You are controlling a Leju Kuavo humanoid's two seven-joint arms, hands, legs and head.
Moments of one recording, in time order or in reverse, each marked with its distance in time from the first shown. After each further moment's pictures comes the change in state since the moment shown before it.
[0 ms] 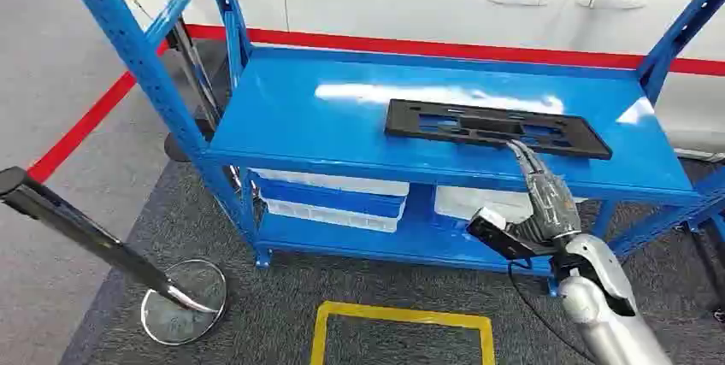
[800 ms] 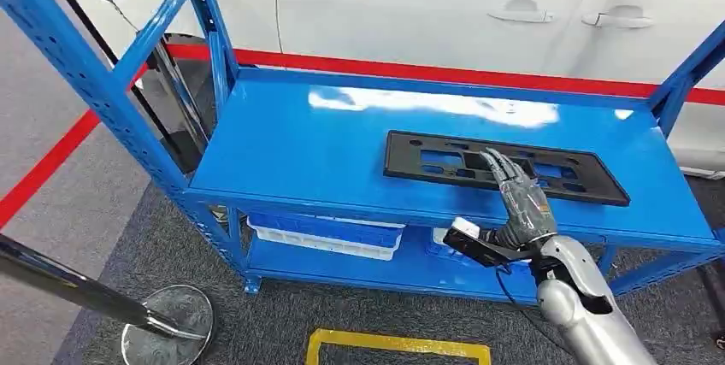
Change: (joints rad) left arm 0.003 0.004 -0.006 -0.004 0.009 0.001 -0.008; right arm -0.026 0.014 0.109 0.052 0.077 -0.014 0.035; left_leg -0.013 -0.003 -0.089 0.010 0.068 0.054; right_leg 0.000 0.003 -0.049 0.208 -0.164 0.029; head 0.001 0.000
